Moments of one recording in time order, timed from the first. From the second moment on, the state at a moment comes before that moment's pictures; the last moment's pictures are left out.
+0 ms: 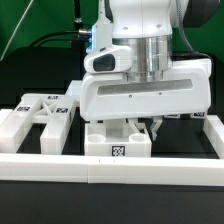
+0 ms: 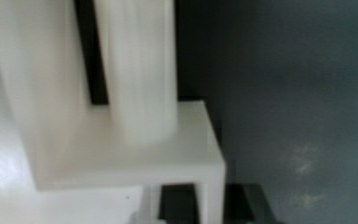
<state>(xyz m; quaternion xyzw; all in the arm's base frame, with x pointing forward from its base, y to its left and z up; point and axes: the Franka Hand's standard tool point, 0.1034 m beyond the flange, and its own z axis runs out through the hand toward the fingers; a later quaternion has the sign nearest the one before) 0.581 0.024 0.009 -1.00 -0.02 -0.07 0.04</state>
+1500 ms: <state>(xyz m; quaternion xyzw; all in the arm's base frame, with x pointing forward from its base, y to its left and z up) 0.623 0.119 0.012 -1.00 0.00 -0.06 0.06</state>
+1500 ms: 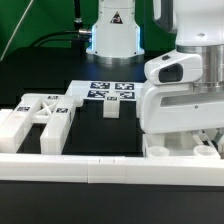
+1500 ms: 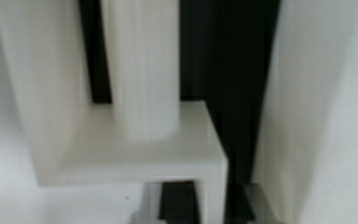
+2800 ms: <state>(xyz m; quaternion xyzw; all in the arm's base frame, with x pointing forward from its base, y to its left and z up) 0.612 0.071 0.049 -1.00 -0.01 -0.06 0.04</state>
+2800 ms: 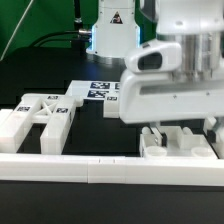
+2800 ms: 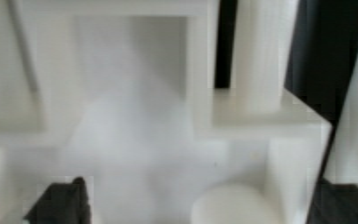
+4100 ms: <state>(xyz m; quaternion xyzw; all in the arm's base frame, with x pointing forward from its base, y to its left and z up) 0.516 0.016 0.048 -1.00 -0.01 -0.05 0.02</state>
